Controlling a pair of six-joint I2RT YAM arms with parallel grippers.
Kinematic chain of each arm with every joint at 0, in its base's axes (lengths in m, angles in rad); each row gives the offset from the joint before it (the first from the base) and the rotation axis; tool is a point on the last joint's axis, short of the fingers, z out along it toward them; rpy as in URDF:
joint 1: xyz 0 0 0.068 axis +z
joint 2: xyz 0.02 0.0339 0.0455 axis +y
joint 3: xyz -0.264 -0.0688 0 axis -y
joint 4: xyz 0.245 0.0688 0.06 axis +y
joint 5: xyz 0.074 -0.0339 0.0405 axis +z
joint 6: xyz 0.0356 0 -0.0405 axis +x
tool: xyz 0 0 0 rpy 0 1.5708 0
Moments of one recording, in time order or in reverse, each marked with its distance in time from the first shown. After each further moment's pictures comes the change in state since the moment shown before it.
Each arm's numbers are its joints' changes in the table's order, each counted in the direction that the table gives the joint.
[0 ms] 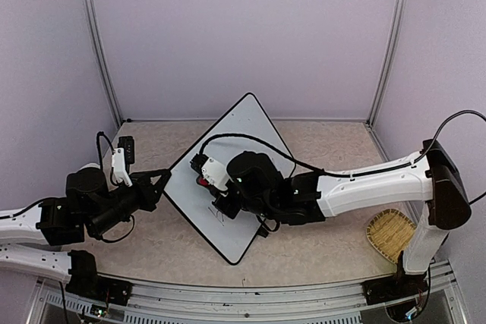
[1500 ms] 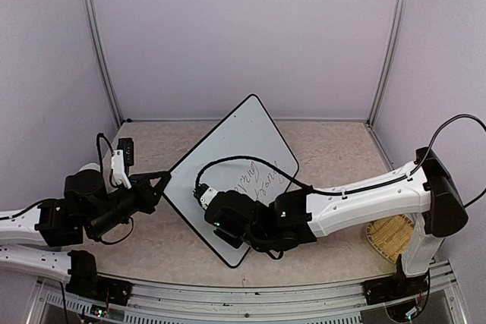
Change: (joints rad) left arm -0.019 -0.026 -0.008 0.005 0.000 -0.001; right arm 0.170 0.056 0.090 0.414 -0.260 0.281
